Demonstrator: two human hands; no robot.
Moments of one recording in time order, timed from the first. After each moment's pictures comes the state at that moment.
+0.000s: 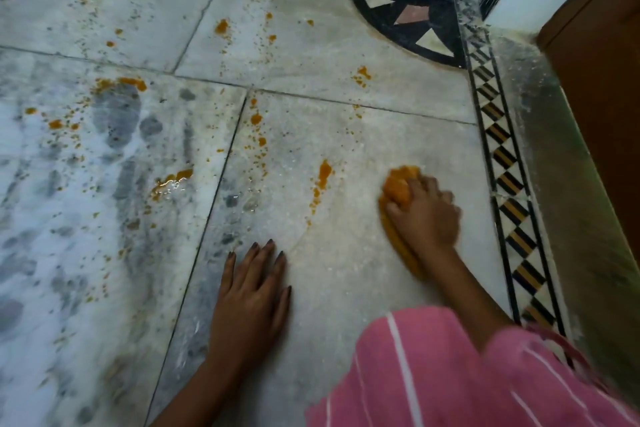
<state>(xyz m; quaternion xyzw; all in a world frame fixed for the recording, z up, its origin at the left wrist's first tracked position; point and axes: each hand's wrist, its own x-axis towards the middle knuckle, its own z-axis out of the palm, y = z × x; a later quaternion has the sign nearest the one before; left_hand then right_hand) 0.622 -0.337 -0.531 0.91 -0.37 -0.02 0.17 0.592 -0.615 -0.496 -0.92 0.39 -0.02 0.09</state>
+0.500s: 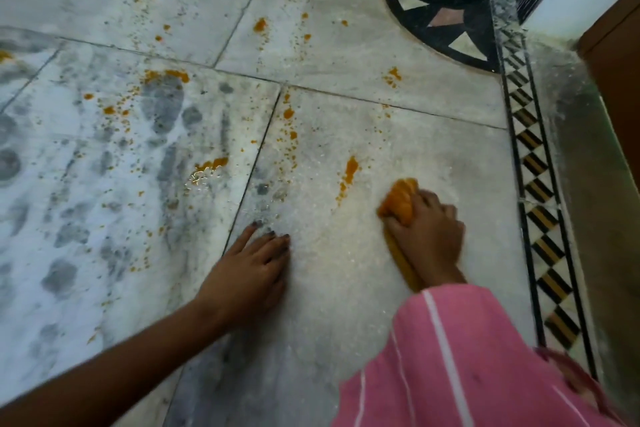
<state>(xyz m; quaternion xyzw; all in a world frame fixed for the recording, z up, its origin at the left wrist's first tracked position) 0.663 -0.305 -0.499 0.85 -0.53 0.00 0.01 0.585 -0.575 -0.501 -0.93 0.34 -0.04 0.08</state>
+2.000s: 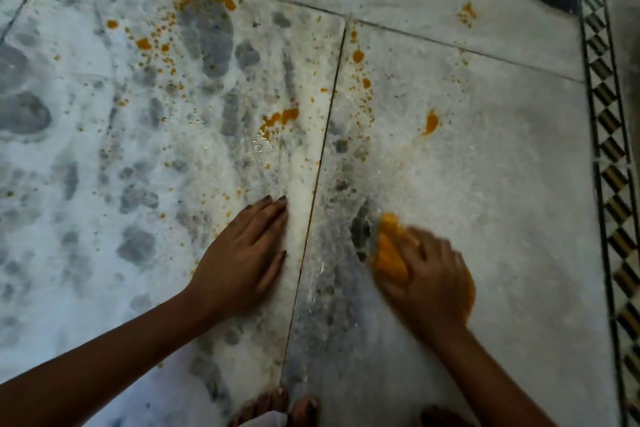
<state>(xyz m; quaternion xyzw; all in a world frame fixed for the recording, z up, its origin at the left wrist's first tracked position) 0.704 -0.177 -0.527 0.86 -0.48 -0.10 0.16 0.549 -0.402 -0.516 -0.98 0.20 -0.08 0.05</state>
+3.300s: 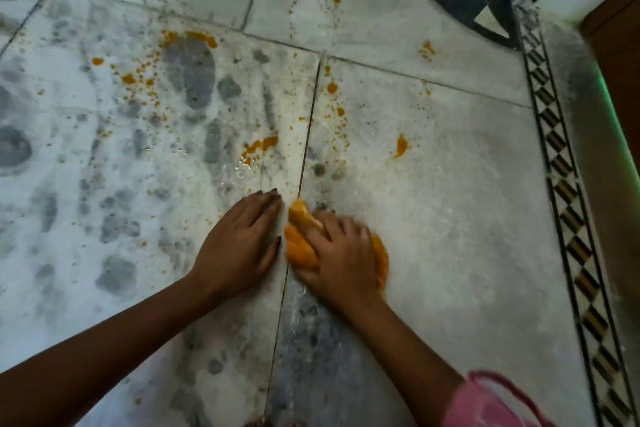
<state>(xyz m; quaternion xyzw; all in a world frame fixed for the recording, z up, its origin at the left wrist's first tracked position) 0.737 -0.215 -0.516 0.87 -0.45 -0.10 0.18 0.627 -0.361 -0.515 -0.99 0.12 -0.06 0.07</state>
